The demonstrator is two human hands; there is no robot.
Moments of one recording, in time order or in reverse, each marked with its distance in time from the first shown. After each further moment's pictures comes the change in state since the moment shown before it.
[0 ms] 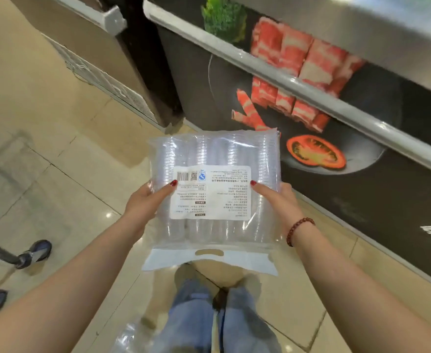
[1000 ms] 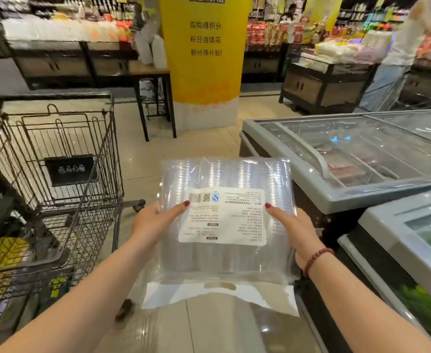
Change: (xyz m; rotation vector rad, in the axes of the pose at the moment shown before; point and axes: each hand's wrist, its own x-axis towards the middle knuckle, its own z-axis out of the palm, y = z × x) left_hand -0.105 0.141 -0.418 -0.374 0.715 0.271; right_hand -0.110 -0.312 0.418 -0.309 -0.581 -0.519
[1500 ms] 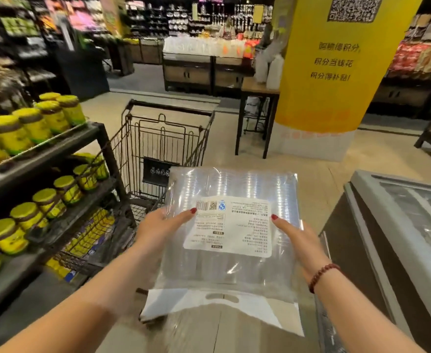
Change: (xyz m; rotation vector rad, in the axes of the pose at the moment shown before) left_hand 0.122 0.023 -0.074 -0.083 0.492 -0.201; right_hand 0.202 -0.063 0.166 -0.121 -0.462 -0.014
